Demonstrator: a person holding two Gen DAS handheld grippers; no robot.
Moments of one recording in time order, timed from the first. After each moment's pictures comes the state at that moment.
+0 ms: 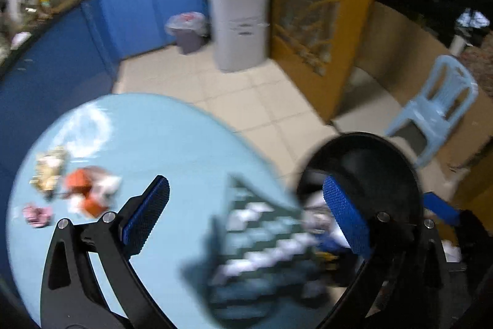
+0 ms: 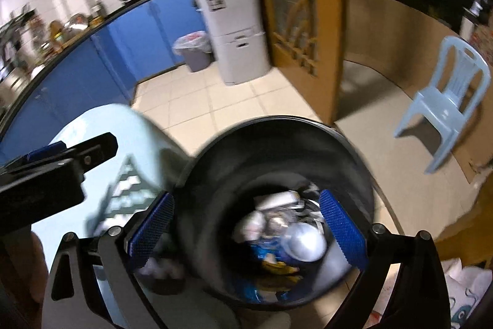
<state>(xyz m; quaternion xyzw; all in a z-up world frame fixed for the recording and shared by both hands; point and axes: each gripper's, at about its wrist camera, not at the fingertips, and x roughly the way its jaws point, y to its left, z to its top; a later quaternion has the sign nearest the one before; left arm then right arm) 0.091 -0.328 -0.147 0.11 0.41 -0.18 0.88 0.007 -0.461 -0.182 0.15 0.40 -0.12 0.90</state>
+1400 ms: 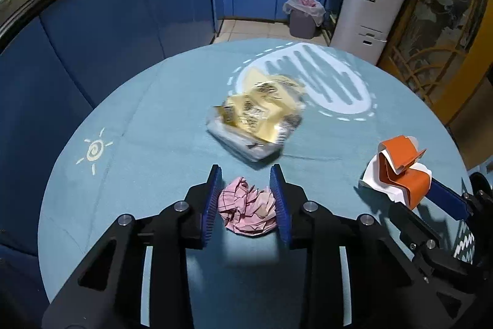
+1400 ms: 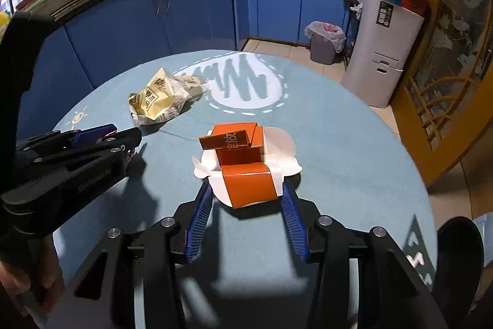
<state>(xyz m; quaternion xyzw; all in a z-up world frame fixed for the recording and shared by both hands) 0.158 -0.071 -0.195 0.00 0.46 -0.01 0.89 0.133 -0.214 -0.191 -0.02 0.43 0.09 0.90</state>
